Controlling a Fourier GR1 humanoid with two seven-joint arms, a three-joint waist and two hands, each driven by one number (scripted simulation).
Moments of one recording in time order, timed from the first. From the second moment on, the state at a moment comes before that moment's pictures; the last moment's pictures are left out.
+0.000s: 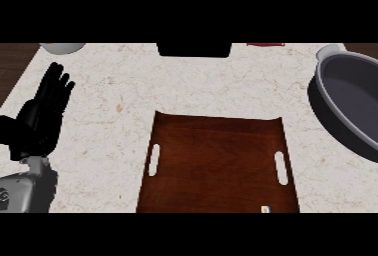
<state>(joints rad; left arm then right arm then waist) -0.23 0.19 0.13 -1.65 0.07 0.10 0.25 -0.07 -0.90 -0.17 -1.38 0.01 -0.10 -0.41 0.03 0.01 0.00</state>
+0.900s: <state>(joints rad) -0.25 0.17 0.11 -1.63 0.05 0.10 0.24 -0.58 -0.72 -0.06 -0.49 0.30 -0.10 -0.65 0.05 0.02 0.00</state>
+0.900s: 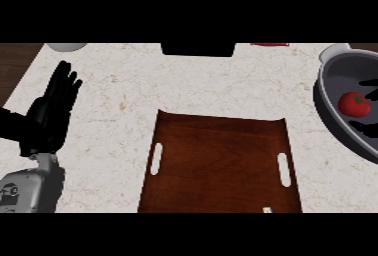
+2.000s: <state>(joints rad) -0.24 0.17 0.12 -1.62 0.05 0.10 0.22 -0.70 -0.90 -0.32 -0.17 0.03 0.45 -0.75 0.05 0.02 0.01</state>
